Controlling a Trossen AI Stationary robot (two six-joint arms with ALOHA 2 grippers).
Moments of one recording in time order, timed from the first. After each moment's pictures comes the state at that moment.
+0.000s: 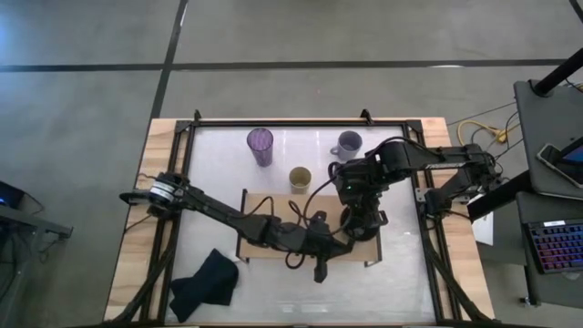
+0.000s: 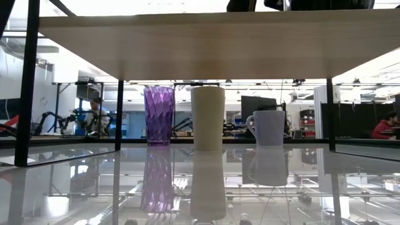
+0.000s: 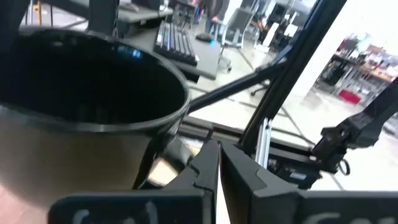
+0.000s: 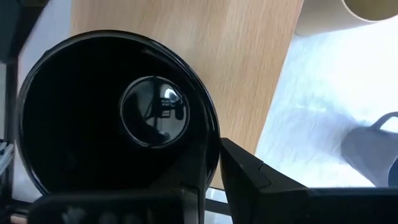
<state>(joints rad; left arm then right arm) -0.34 1.97 1.43 0.44 -0.22 -0.39 0.13 1.60 1.77 -1.55 -0.07 -0.09</state>
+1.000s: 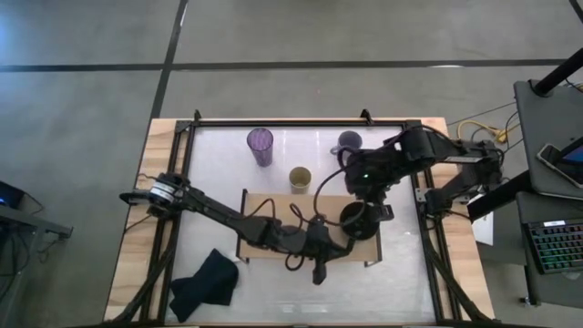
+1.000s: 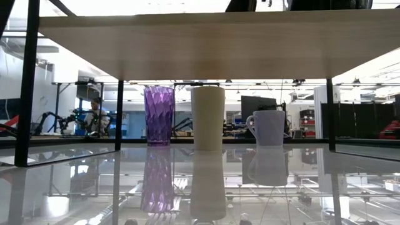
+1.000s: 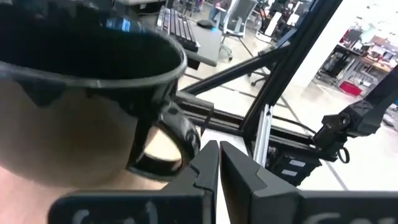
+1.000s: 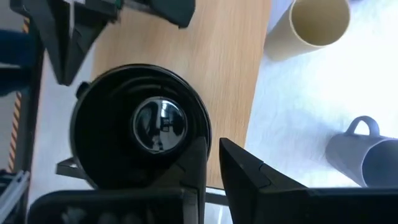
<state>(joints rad) -0.34 1.98 1.42 0.41 -0.21 -0.41 0.12 1.55 1.89 -1.57 -0.05 -0.03</state>
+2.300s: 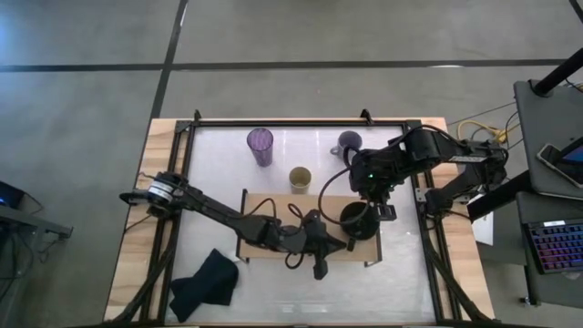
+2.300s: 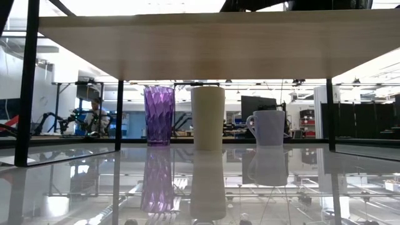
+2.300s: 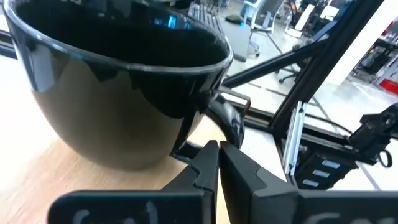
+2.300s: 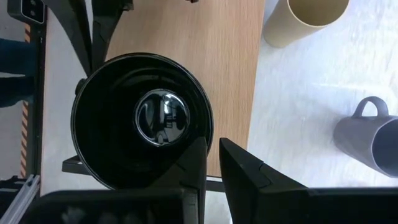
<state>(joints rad) -0.34 1.96 1.41 0.34 -0.32 -0.41 0.13 1.51 1.84 -1.57 -0.05 0.04</state>
